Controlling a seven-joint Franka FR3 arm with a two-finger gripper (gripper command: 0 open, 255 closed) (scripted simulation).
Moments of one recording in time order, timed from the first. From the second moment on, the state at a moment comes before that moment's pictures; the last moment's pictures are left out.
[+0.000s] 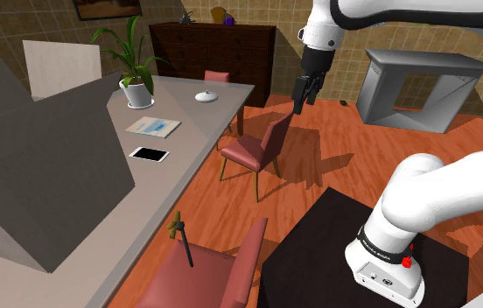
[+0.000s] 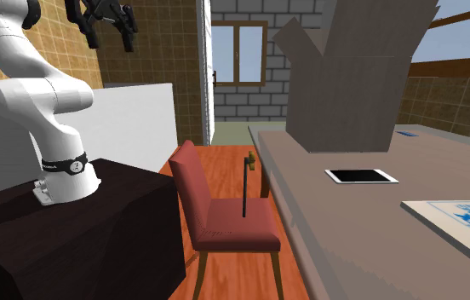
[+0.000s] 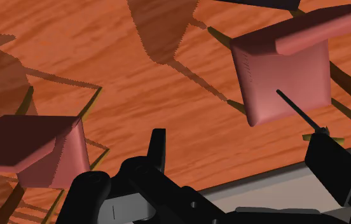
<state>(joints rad) 0.00 -0.79 0.02 -2.33 0.05 1.61 -0.08</state>
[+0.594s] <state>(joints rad) 0.04 -0.65 0.11 -2.38 0.09 1.80 -0.05</state>
